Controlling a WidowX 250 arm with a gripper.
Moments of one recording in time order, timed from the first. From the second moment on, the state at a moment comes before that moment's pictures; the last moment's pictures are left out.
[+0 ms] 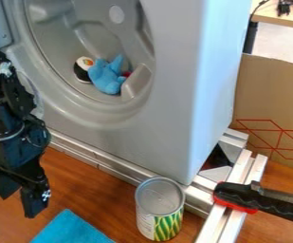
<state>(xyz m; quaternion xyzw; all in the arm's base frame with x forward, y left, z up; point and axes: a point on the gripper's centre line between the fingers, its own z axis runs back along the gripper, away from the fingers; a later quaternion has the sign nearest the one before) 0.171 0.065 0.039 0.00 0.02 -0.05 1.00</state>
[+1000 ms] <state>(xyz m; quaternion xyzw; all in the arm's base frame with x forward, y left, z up) 0.265 0.093 0.120 0.02 -0.21 0.22 0.95</state>
